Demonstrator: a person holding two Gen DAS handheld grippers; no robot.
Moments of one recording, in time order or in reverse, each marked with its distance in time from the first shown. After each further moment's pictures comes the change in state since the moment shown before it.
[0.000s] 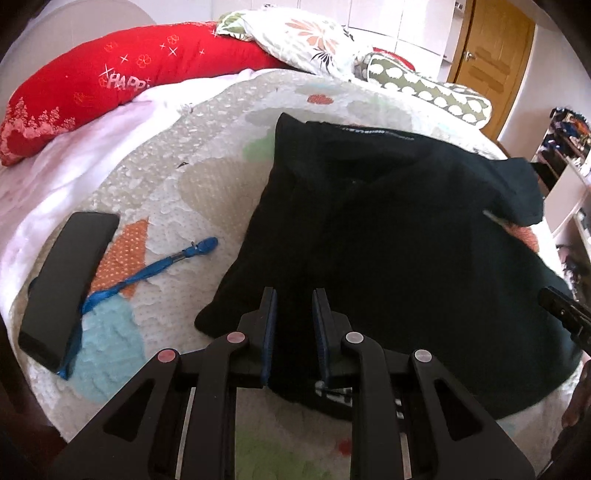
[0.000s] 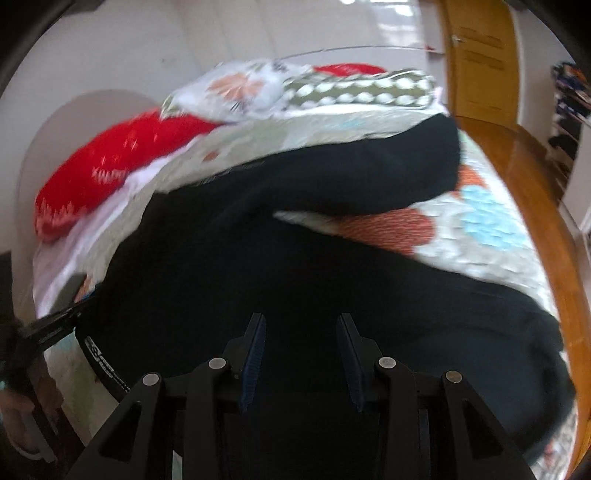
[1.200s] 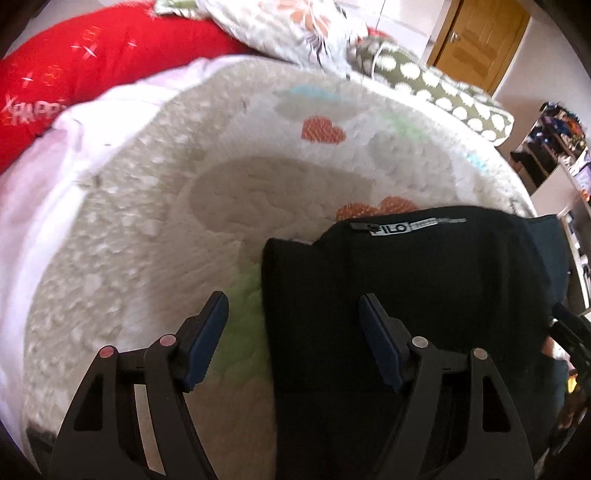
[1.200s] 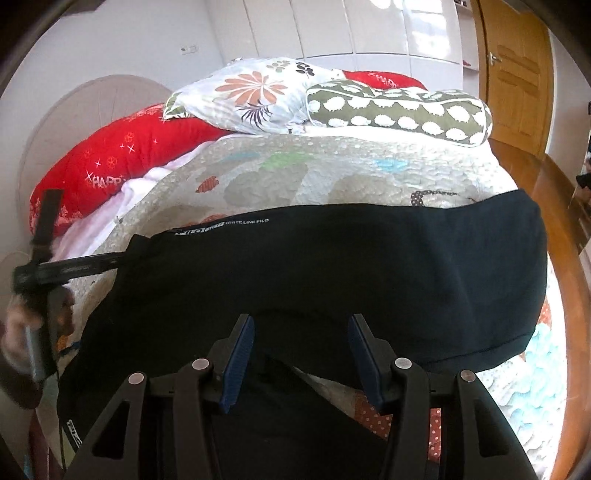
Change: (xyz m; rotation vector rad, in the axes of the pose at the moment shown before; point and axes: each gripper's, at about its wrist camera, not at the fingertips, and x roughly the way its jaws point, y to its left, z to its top) left arm 0.136 0.014 0.170 0.066 0.141 -0.147; right arm 0.081 -0.006 0.118 -0.096 -0.006 0.036
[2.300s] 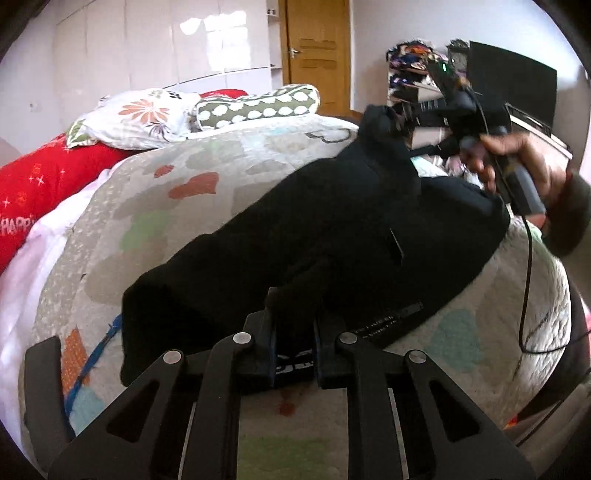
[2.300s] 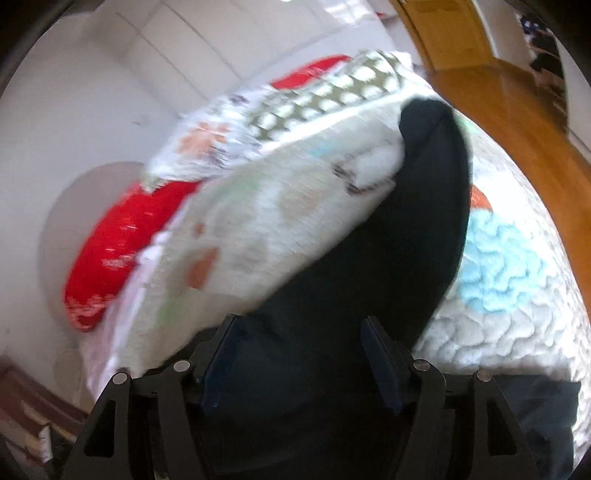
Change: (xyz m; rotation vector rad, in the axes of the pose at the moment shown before) left arm -0.139 -0.089 -0.224 0.513 -0.301 -0.168; right arm -0.062 -0.077 -0.046 0.407 -0.018 0.106
